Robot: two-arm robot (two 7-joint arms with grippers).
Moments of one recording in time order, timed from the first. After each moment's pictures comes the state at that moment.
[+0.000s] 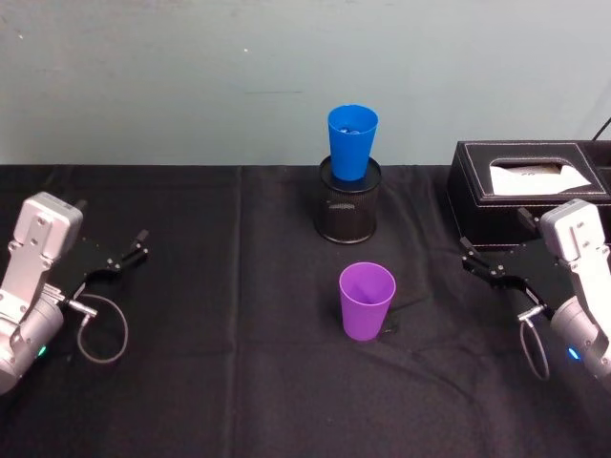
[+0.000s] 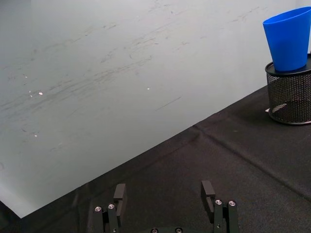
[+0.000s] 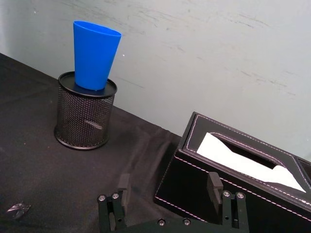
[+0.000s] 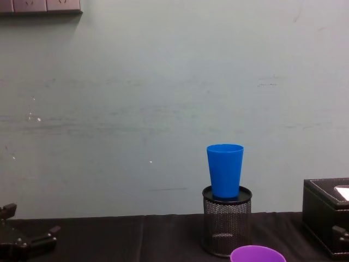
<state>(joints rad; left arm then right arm) -0.20 0.60 0.45 -1.41 -0.25 -0.12 0.03 0.20 0.60 -0.45 -1.41 0.25 -0.12 -0.03</state>
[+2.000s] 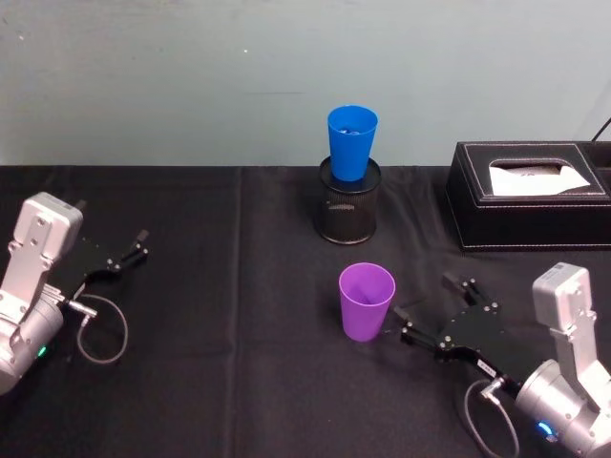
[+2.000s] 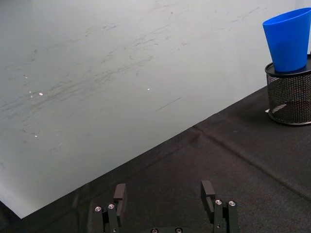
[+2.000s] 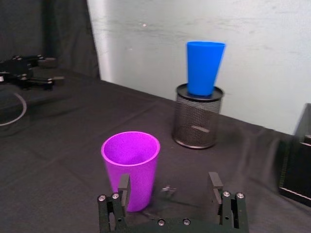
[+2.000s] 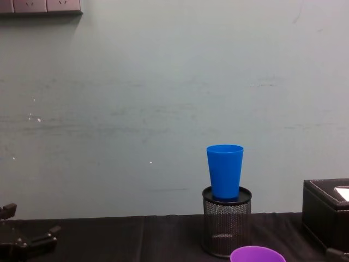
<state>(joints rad) -0.20 0.60 0.45 -1.41 -0.25 -0.12 0.03 0.02 0.57 -0.41 -1.52 0.41 -0.21 0.28</state>
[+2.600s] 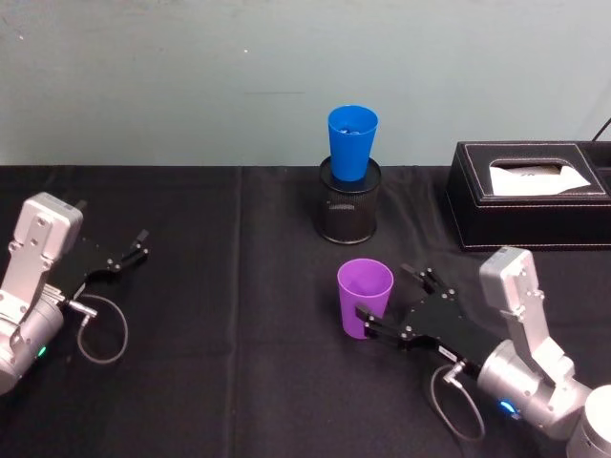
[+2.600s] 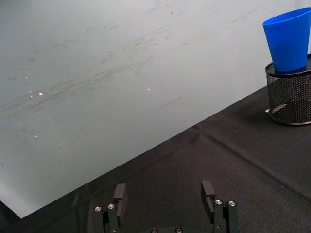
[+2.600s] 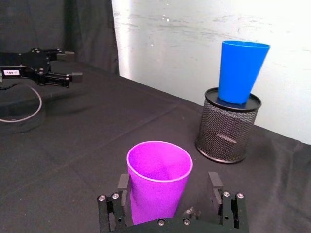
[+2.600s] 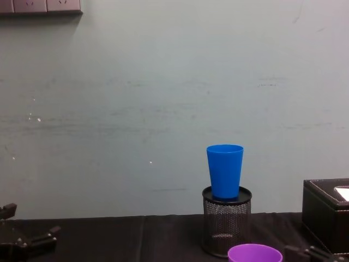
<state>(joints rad) -0.20 0.60 0.45 -1.41 -0.25 -0.12 0.03 0.13 0.49 -0.45 -1.43 0.34 -0.17 0.36</state>
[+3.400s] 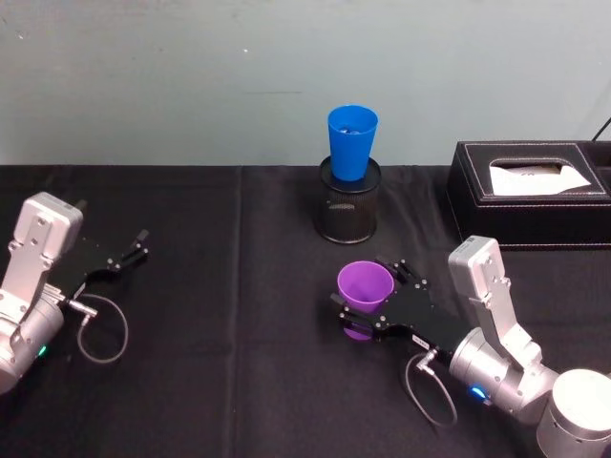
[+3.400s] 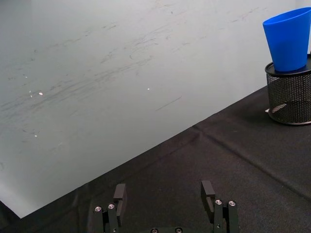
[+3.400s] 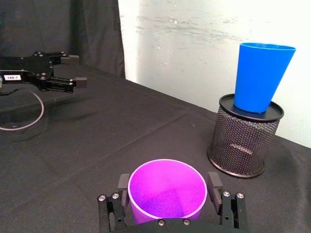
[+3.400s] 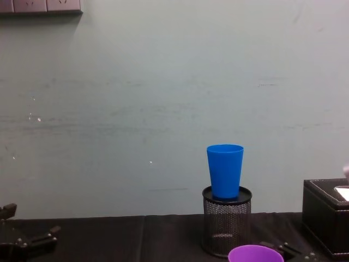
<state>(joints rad) -0.20 0.60 0.45 -1.41 -0.25 -0.12 0.03 0.19 0.39 -0.44 -1.35 0.29 -0.17 0.41</state>
